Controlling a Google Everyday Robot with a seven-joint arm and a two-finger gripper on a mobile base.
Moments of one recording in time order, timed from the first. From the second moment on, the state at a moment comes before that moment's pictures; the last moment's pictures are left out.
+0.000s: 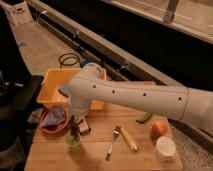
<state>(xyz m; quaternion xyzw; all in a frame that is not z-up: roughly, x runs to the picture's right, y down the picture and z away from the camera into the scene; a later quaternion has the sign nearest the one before) -0.149 0.138 0.633 -0.20 -0.34 -0.43 0.81</state>
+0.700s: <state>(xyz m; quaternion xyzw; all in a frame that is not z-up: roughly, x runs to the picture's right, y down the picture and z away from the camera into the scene) -0.164 0.162 0.652 -0.22 -0.40 -0.40 0.79</state>
